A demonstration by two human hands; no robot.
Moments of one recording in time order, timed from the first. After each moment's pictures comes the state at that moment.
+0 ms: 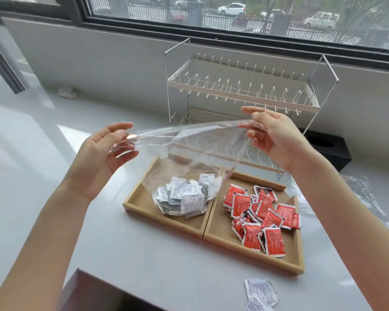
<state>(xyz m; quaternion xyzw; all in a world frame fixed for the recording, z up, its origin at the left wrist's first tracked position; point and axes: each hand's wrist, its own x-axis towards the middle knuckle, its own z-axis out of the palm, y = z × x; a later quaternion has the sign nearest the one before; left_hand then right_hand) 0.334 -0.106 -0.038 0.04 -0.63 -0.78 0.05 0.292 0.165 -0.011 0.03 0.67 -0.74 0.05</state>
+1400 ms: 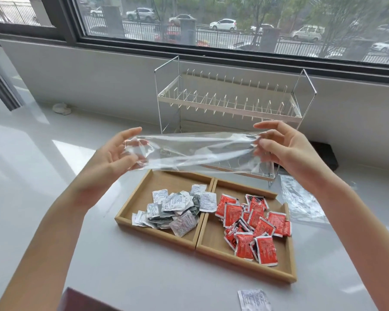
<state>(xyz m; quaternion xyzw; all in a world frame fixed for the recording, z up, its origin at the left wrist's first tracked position) 0.327 -0.092 -0.035 -0.09 -0.74 -0.66 0.01 0.313 0.219 -0.017 -0.09 0.77 -0.63 -0.03</state>
